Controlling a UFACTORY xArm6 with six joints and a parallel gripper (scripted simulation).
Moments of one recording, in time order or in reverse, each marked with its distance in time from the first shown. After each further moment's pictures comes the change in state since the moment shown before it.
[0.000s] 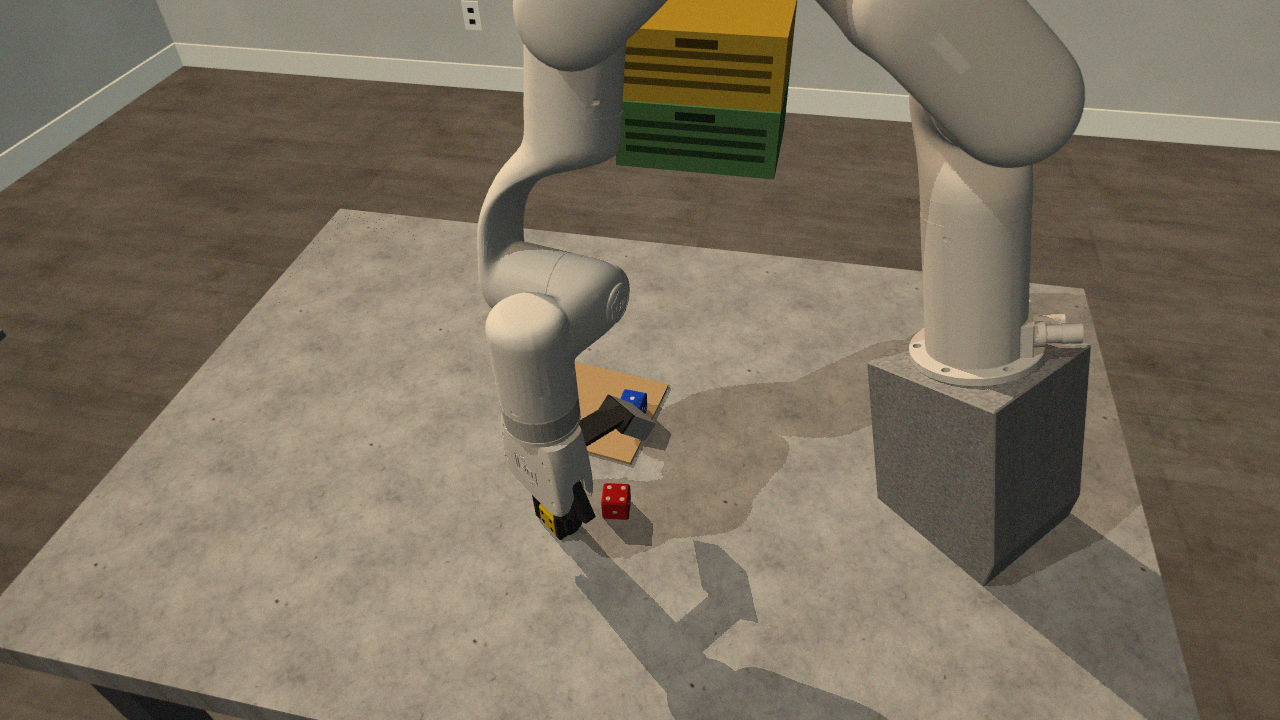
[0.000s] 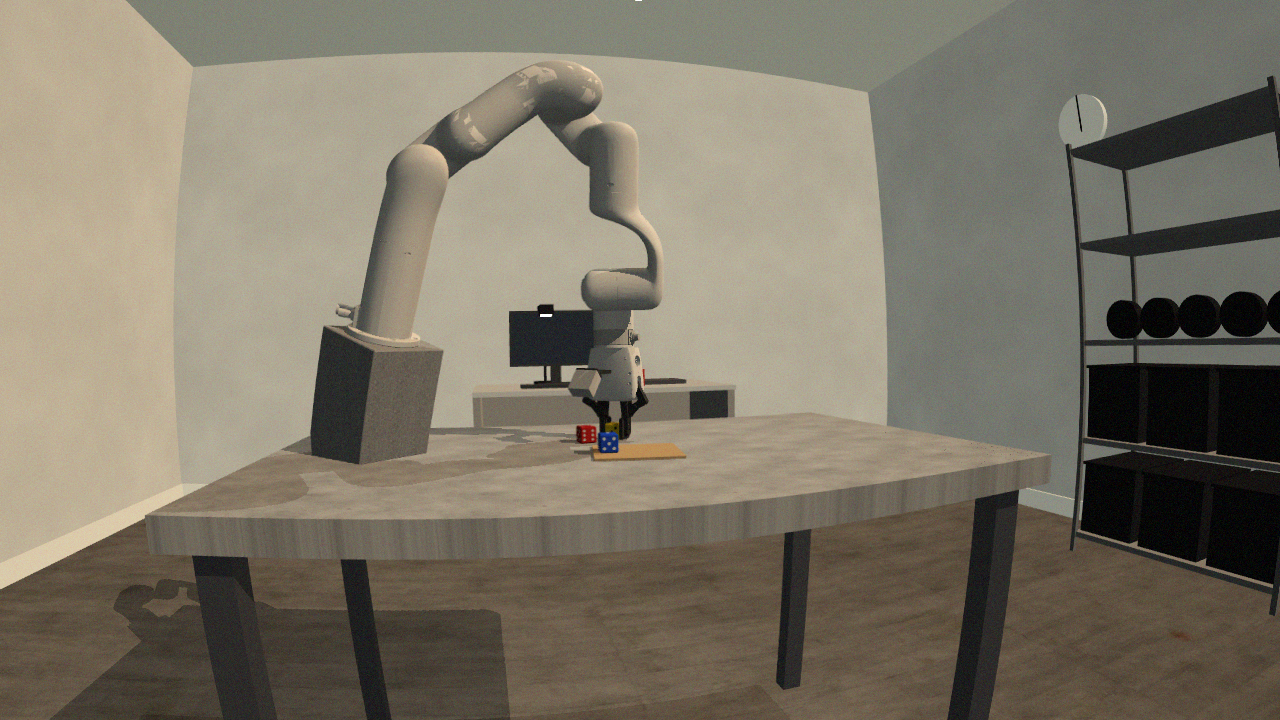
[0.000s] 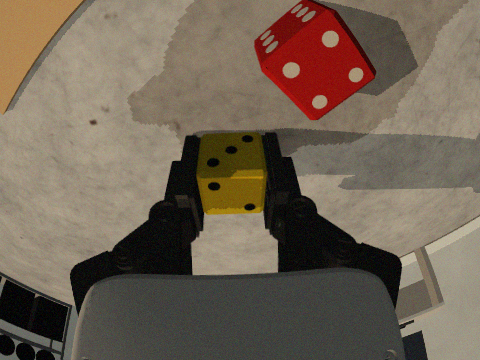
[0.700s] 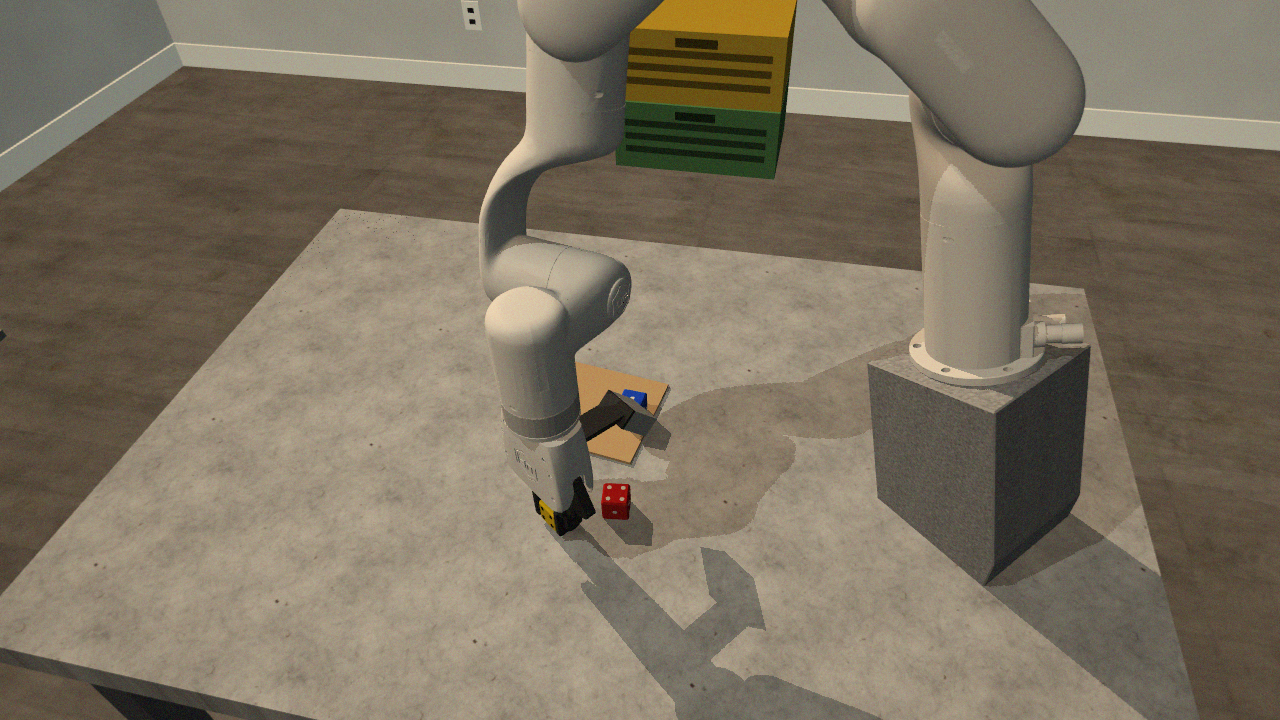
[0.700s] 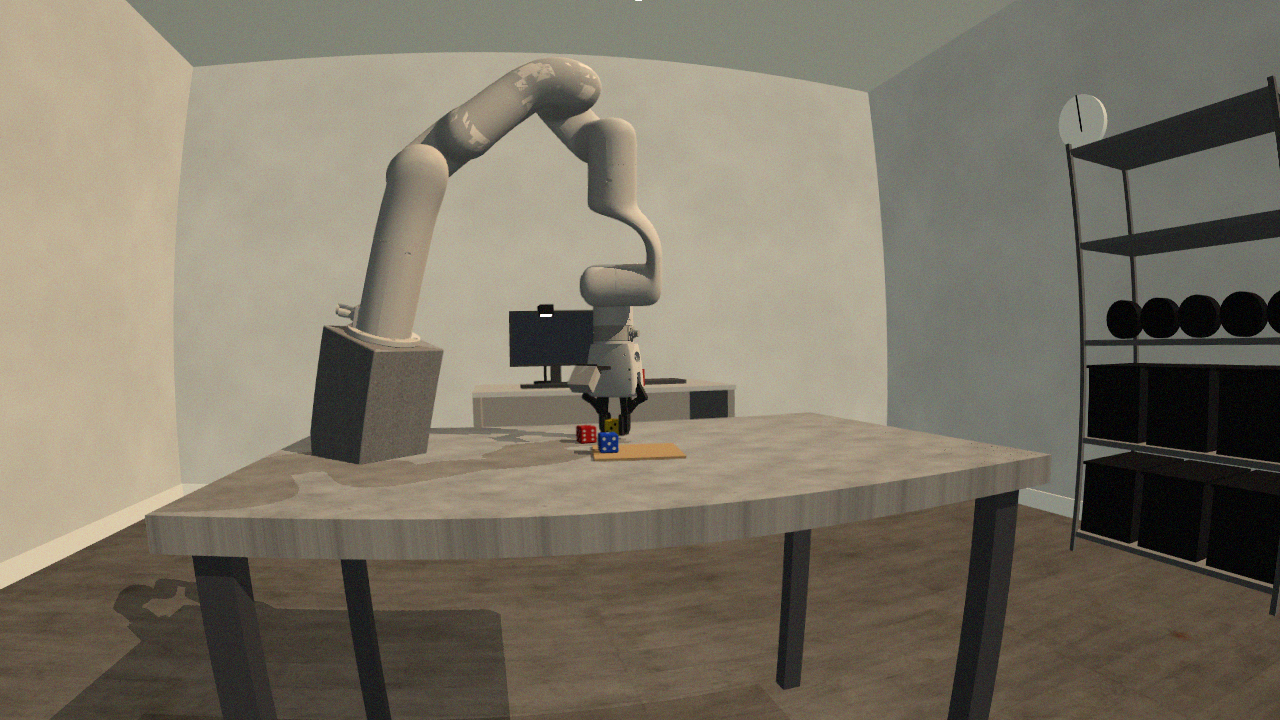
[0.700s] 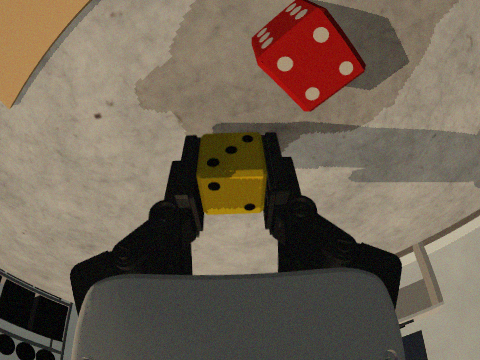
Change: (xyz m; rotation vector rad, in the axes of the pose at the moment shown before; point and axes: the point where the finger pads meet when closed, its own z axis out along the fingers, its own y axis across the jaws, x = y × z) arm 0.001 0.001 -0.007 0.000 0.001 0.000
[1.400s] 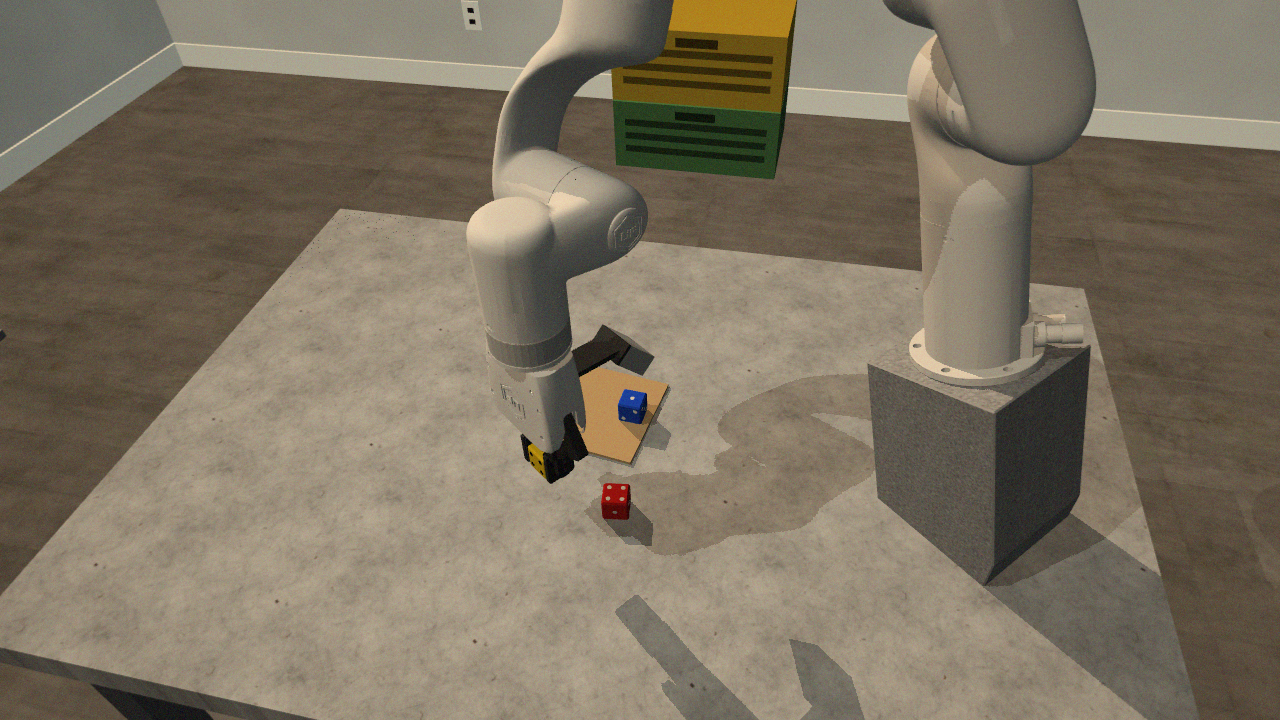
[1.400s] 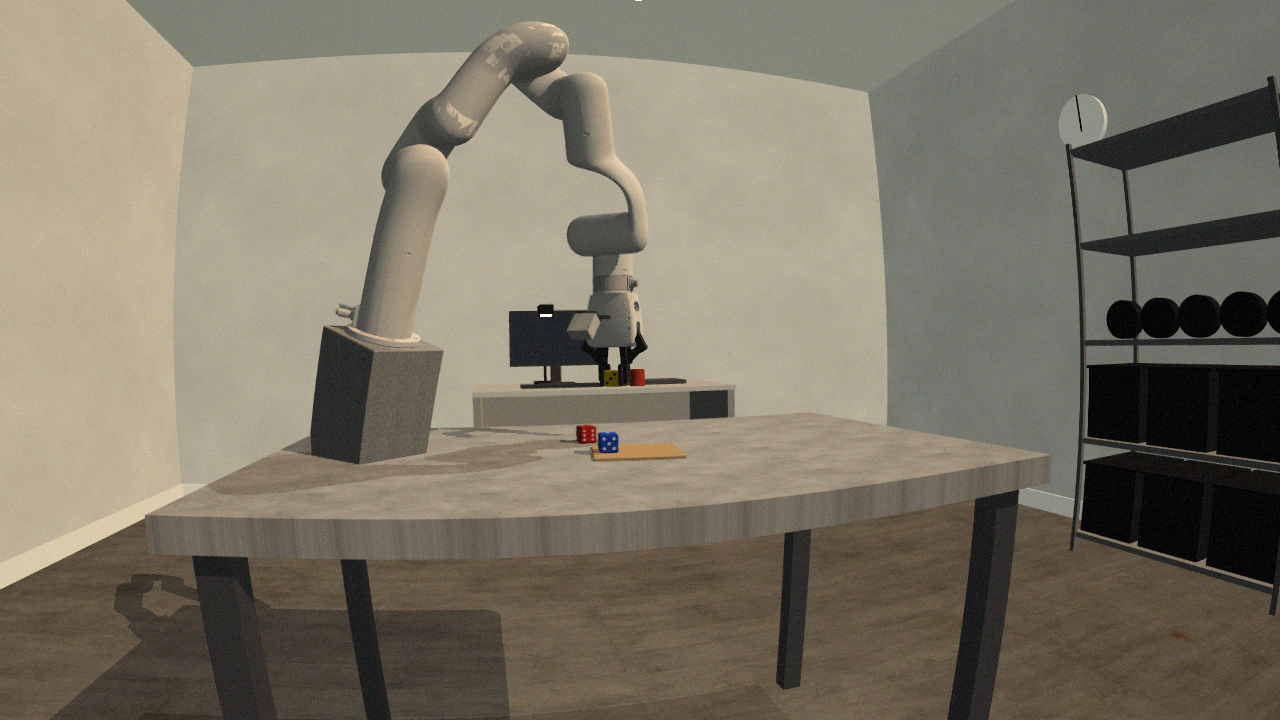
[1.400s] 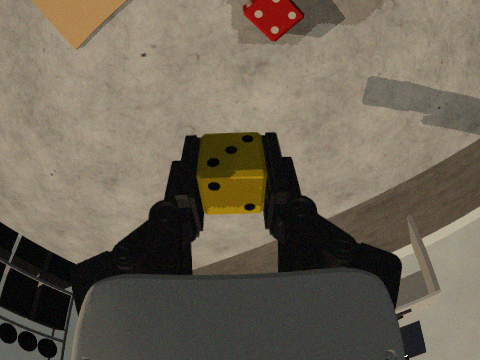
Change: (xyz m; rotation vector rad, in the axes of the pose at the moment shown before) arm -0.001 -0.001 -0.092 0.002 -0.003 0.001
